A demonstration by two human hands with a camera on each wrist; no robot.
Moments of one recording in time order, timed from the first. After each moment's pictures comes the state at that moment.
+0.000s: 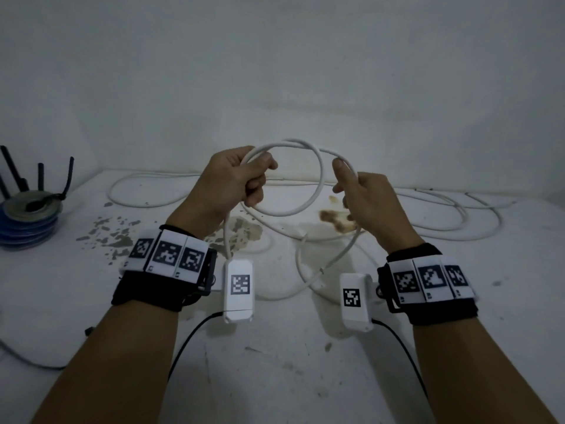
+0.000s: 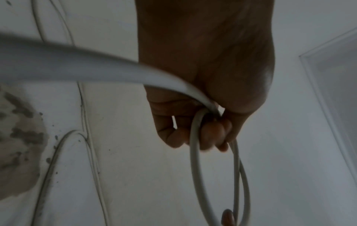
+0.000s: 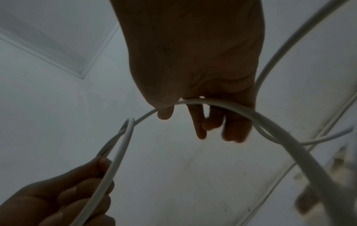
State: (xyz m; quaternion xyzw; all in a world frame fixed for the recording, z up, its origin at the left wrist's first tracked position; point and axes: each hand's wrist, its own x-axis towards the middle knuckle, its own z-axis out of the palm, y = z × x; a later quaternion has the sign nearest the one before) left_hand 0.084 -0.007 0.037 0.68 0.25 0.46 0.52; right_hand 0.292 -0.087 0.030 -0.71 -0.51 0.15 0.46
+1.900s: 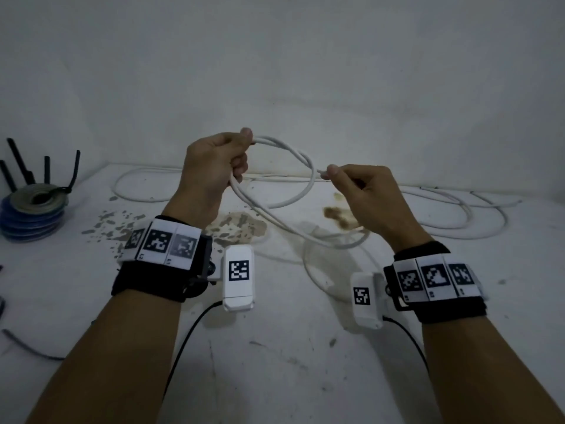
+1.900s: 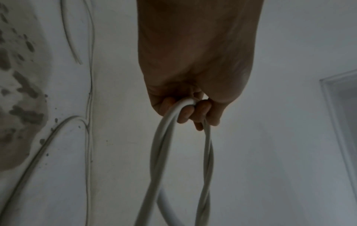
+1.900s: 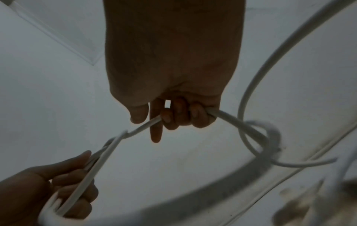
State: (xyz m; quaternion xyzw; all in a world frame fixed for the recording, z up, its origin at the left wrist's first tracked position) left_hand 0.079 0.007 0.040 0.55 0.30 0.56 0.54; right_hand 0.288 -0.088 0.026 -0.58 -0.62 0.11 0.51
